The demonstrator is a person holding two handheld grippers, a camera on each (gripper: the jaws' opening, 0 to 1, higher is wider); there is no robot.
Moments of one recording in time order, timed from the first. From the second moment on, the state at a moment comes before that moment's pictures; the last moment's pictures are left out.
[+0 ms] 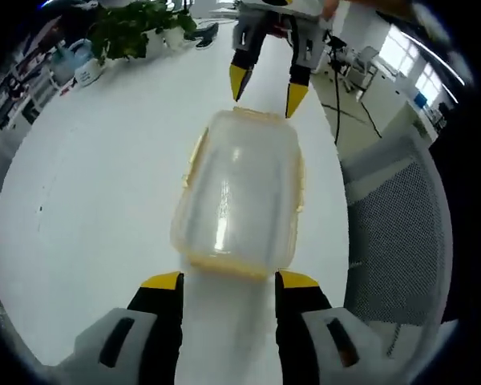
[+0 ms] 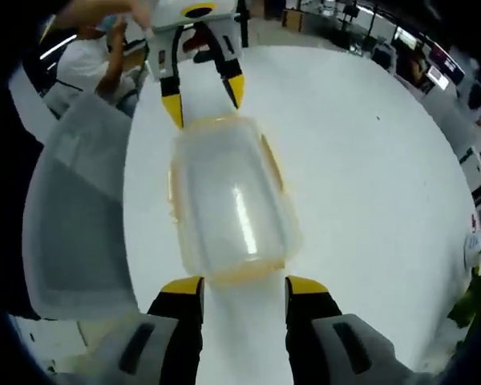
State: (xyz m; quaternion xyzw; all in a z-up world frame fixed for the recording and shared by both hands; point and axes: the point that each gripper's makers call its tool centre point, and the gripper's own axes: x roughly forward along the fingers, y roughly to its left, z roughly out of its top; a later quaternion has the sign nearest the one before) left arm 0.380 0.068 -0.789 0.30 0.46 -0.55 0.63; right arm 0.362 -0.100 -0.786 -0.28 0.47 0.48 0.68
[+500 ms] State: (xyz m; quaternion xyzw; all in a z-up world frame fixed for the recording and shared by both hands) left arm 0.385 0.066 -0.786 0.11 0.54 -0.44 0.71; right arm 0.371 -0.098 -0.785 -0.16 0.51 0.40 0.74
